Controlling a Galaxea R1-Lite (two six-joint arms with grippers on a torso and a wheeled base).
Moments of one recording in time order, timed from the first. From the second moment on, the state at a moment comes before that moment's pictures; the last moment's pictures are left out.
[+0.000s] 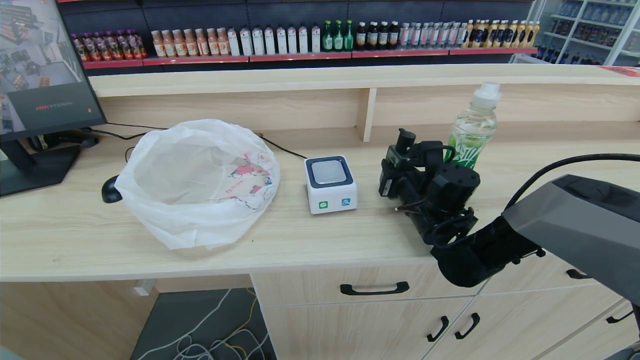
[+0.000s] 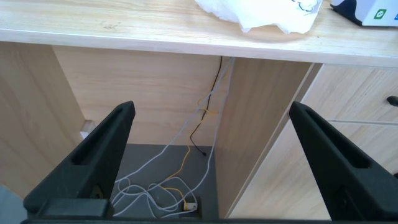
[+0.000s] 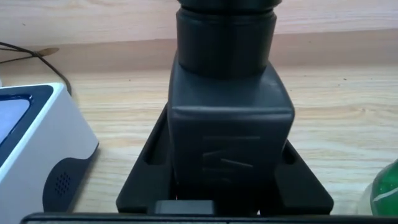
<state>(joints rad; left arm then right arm) 0.00 0.00 0.00 0.00 0.01 -0.02 0.45 2.24 -1.11 -1.36 -0.31 -0.03</state>
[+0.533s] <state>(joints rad) 0.00 0.00 0.00 0.00 0.01 -0.02 0.46 2.12 -1.01 -1.36 -0.30 -0.02</state>
